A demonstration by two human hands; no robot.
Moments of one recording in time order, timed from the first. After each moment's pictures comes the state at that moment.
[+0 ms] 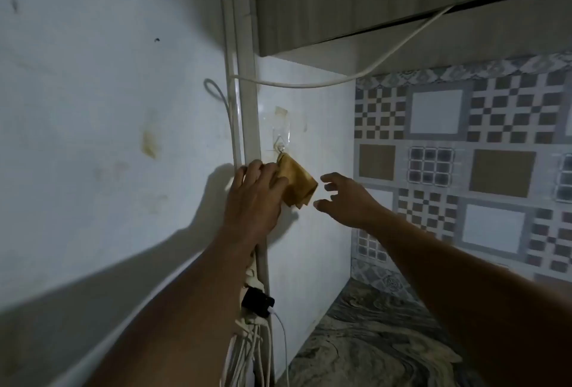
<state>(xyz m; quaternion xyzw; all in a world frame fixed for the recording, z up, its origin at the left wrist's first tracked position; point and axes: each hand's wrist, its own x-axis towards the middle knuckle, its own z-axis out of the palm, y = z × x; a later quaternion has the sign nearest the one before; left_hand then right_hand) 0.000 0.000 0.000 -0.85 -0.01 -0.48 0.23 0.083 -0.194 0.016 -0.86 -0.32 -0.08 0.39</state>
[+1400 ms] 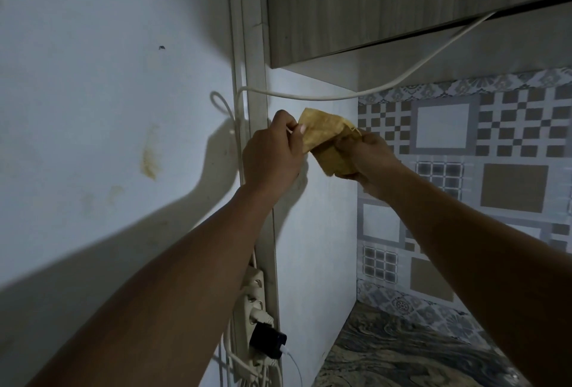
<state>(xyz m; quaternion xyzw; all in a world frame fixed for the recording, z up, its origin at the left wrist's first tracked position) 0.030 -0.013 0.102 -0.77 0.04 -0.62 -0.16 0.099 -0.174 0.103 -0.65 -0.27 -0.05 0.71</state>
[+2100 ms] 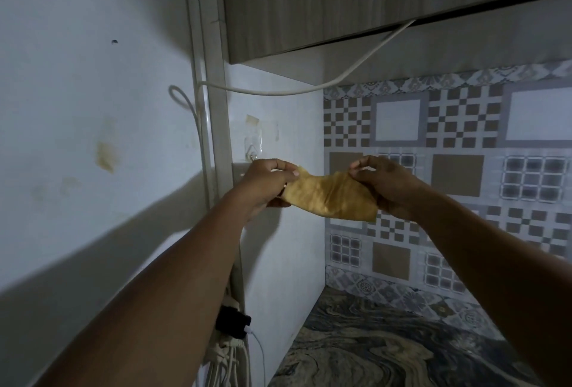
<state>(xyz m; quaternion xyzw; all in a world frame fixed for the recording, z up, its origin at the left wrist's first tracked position) 0.026 -0.053 0.066 -0.77 -0.02 -0.18 -0.61 0.089 -0.284 0.058 -0.73 -0.22 0.03 0.64</state>
